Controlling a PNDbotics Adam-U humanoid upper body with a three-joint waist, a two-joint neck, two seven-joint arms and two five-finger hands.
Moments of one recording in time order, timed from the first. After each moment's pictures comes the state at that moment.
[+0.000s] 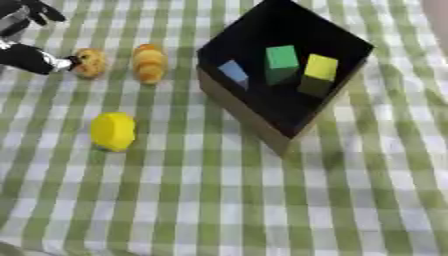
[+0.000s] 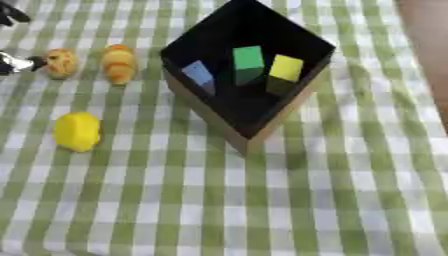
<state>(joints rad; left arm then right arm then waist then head) -0.85 0.69 -0.15 -1.23 -0.68 0.05 -0.42 -0.69 -0.57 -0.01 -1.98 -0.17 -0.29 0.10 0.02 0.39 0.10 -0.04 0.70</state>
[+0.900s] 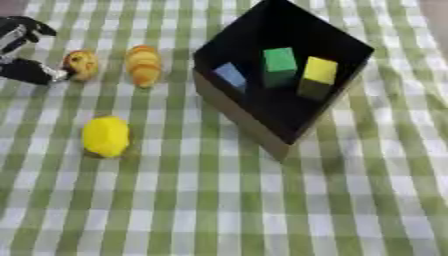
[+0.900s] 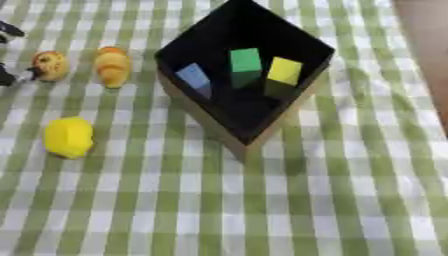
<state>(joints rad) -0.90 0.65 -0.12 -1.06 -0.73 0.05 -0.33 -0.69 -0.57 -0.01 -1.98 -0.16 -0.29 0.10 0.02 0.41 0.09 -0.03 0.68</state>
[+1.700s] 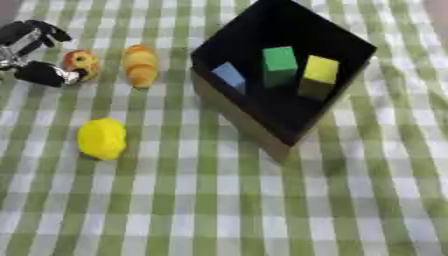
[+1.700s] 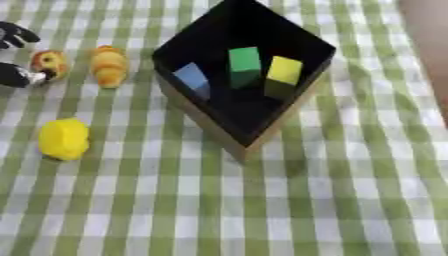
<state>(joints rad) -0.94 0.62 -0.12 -1.02 -0.73 0.02 -0.33 -0.69 -0.57 -0.01 -1.98 -0.16 -0.28 0.10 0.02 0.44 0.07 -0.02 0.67</state>
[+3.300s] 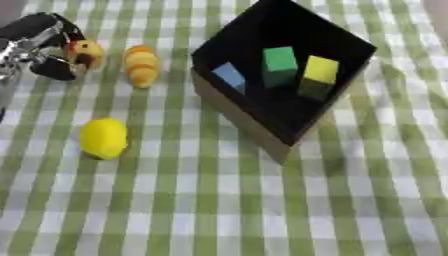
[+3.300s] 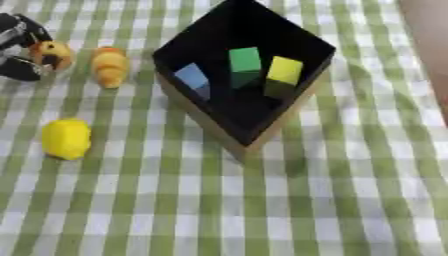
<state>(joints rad) -0.98 0.60 -0.16 -1.15 -0.82 -0.01 -0.36 -0.67 -0.57 -0.02 -1.98 -0.16 -0.27 0.10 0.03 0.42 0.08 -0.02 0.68</state>
